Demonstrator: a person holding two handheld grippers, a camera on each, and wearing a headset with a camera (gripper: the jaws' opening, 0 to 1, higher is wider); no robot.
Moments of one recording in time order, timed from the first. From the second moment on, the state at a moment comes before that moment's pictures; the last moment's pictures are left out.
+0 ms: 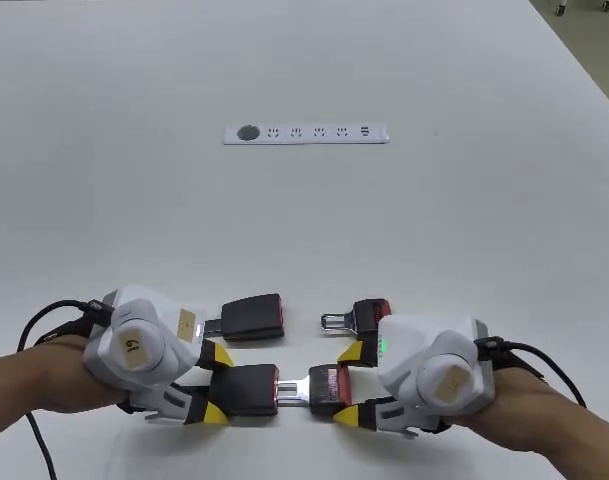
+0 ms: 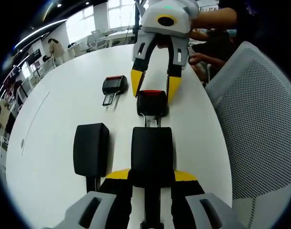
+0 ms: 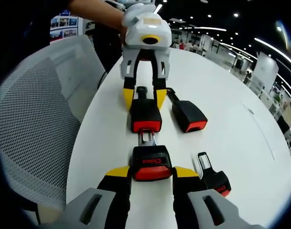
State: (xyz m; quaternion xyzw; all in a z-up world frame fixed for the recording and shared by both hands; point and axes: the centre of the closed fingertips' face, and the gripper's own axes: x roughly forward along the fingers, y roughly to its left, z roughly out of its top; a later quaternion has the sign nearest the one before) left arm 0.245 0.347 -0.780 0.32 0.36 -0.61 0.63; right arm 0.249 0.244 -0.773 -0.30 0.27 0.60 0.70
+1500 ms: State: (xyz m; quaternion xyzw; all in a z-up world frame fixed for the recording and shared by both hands) left arm 0.245 0.346 -0.780 0.32 0.36 -0.61 0.63; right arm 0.248 0.256 -0.774 -0.29 0.26 0.61 0.68
